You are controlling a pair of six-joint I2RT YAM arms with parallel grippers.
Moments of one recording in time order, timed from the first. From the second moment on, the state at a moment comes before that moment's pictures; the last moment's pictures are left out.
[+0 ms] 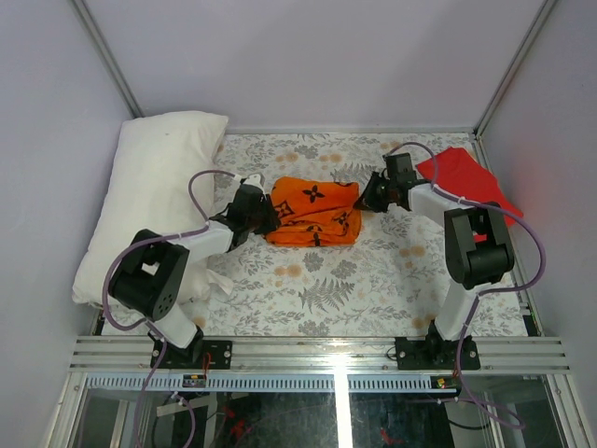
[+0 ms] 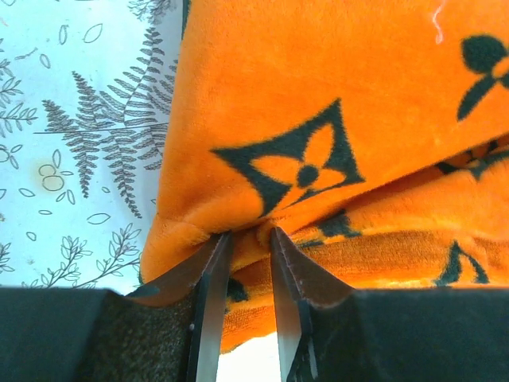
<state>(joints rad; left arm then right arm) -0.43 1.62 0.81 0.12 0.02 -0.56 0.24 1.85 1.18 -0.19 -0.32 0.63</state>
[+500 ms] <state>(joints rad) -0.42 1.46 0.87 -0.02 -0.01 -0.50 0.33 1.57 1.27 -0.32 -0.14 0.57</state>
